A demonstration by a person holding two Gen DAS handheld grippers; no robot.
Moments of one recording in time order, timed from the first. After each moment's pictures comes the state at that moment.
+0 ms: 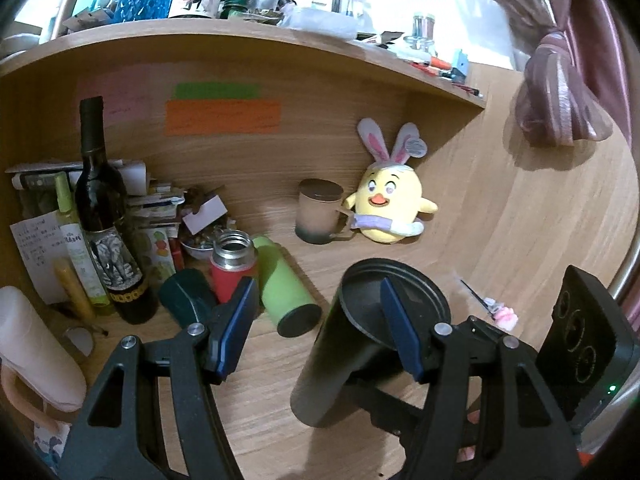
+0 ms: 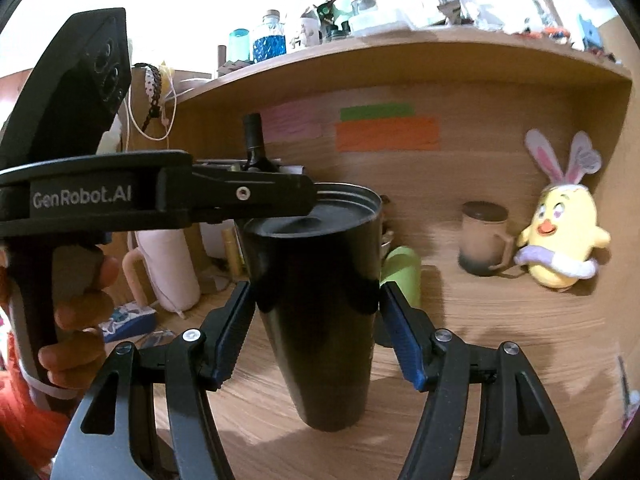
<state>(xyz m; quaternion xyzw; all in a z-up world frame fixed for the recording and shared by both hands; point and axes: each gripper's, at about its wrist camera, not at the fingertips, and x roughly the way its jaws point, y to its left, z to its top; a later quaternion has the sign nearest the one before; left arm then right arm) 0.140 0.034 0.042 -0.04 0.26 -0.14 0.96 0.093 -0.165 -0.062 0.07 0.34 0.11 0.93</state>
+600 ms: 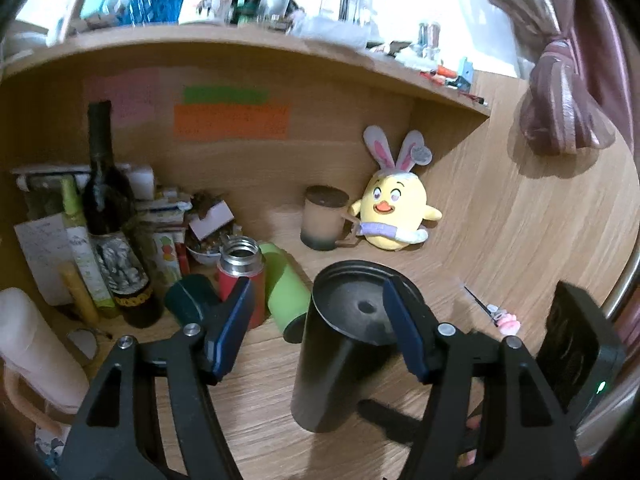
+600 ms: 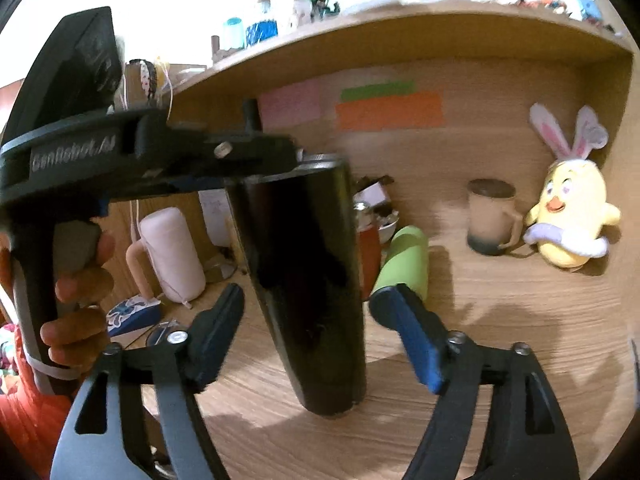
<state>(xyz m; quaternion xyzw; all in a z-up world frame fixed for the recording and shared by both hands) 0.131 0.038 0.047 -0.04 0.24 -0.13 0.96 0.088 -0.171 -0.067 0.08 0.36 0.11 0.92</state>
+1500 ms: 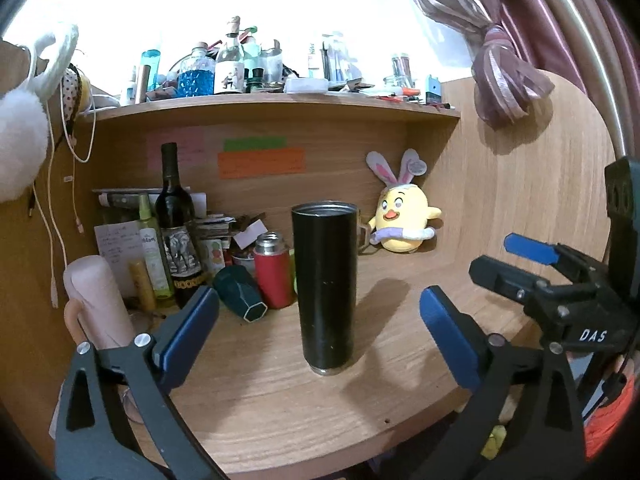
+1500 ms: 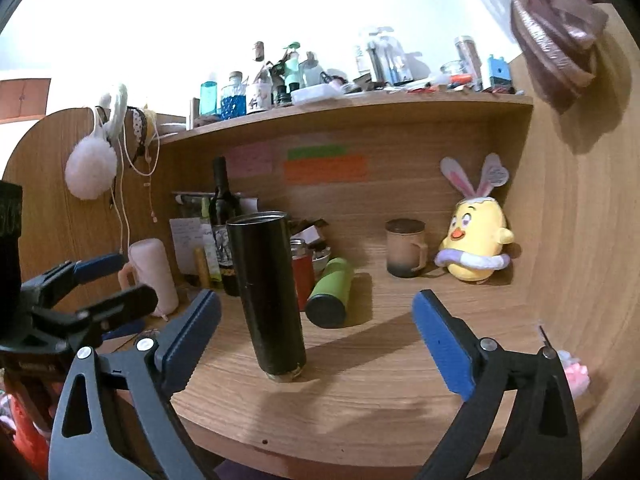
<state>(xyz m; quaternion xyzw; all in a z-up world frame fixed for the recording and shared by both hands) -0.007 0.005 0.008 0.02 0.13 -0.05 0.99 -0.013 -0.187 -0.001 0.06 0.29 0.00 0.96</state>
